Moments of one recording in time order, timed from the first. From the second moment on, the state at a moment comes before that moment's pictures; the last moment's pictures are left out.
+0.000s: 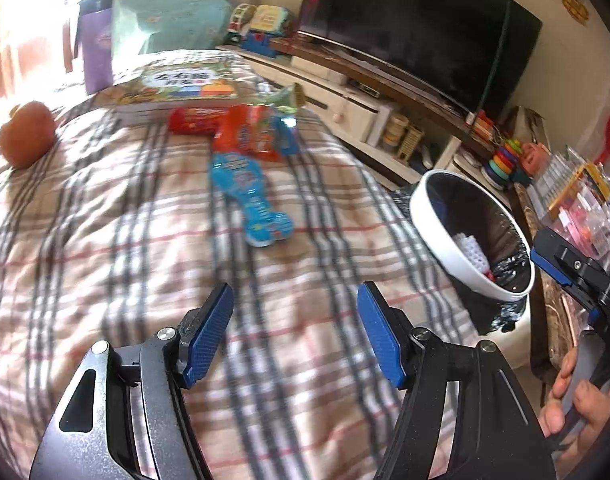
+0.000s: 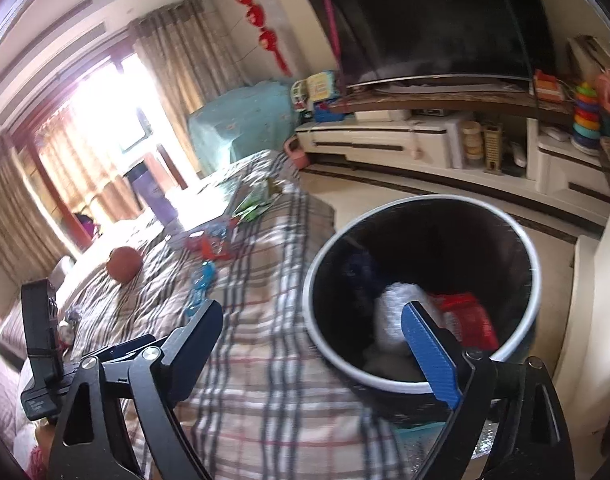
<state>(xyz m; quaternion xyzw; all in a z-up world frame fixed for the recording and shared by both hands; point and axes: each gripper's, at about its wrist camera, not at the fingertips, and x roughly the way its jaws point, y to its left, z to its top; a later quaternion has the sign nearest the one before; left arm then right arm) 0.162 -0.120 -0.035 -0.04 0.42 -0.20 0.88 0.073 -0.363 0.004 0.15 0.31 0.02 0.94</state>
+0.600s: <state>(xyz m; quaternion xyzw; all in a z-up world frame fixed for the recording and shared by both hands) 0.170 -0.077 -0.047 -0.06 0.44 -0.16 0.88 0.138 -0.295 -0.020 0.12 0.33 0.10 0.93</state>
